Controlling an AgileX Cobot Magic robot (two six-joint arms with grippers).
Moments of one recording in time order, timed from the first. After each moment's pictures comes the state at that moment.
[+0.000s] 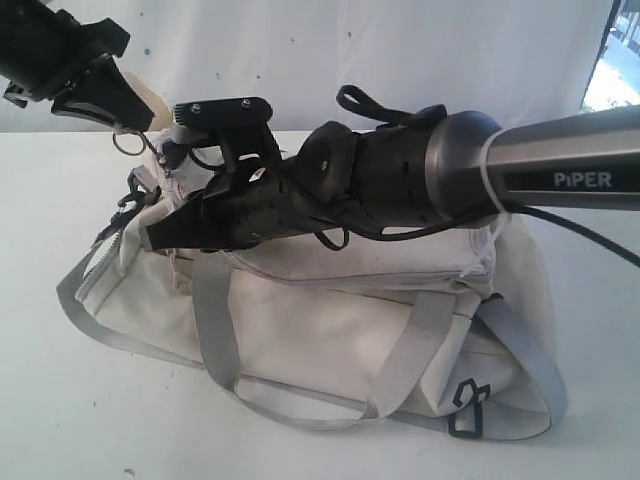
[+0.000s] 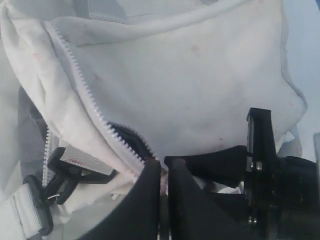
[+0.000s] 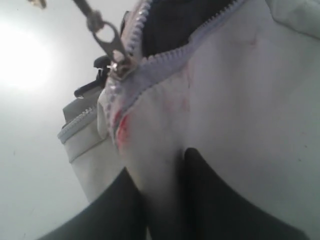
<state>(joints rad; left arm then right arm) -0.09 1.75 -1.61 -0.68 1.23 0.45 0.82 1.91 -1.30 0.73 0.13 -0.51</state>
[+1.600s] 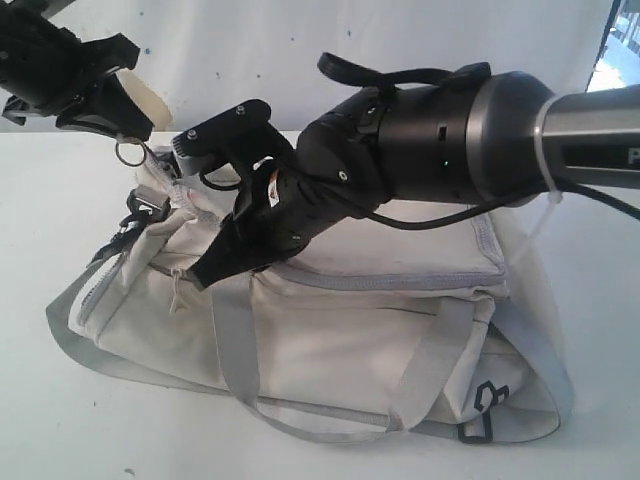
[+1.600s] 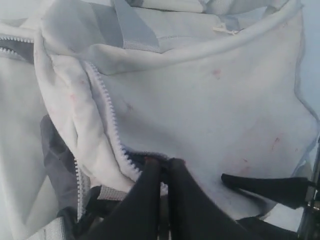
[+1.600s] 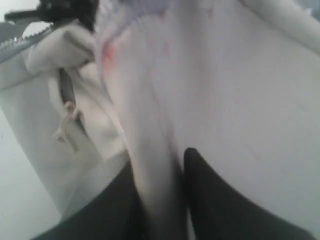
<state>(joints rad) -0.09 1.75 -1.54 -0.67 1.11 0.38 0.83 1.82 -1.31 -0.08 0.44 0.01</state>
